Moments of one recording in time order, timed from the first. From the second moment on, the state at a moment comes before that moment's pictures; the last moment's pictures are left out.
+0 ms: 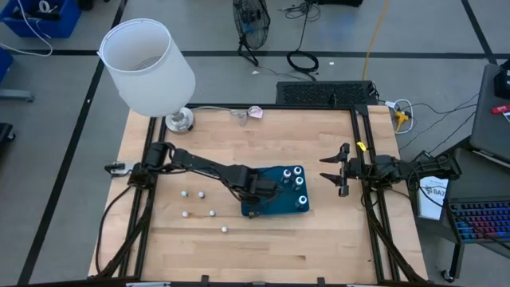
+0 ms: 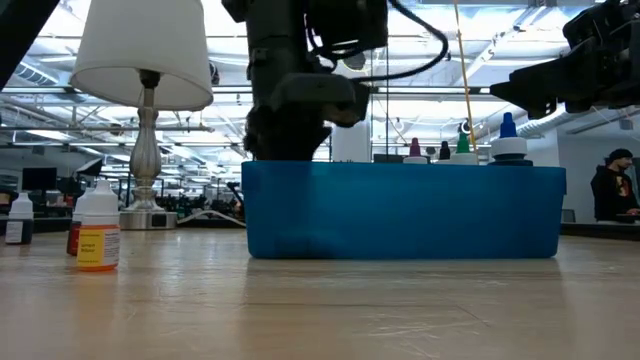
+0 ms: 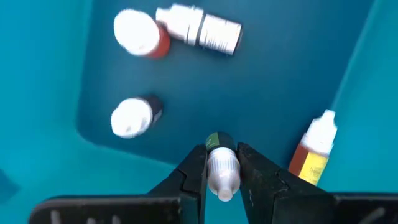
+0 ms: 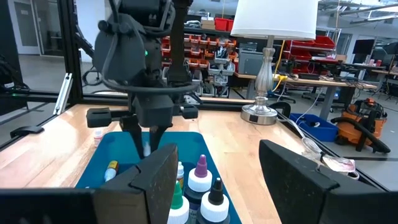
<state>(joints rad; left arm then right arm) -0.15 2.11 1.64 -0.95 -0.04 -0.50 0.14 0.05 0.02 0.07 0.23 -0.08</state>
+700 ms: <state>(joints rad) -0.14 2.11 1.58 -0.86 0.00 -0.52 0.14 0.05 0.02 0.07 0.23 -0.08</state>
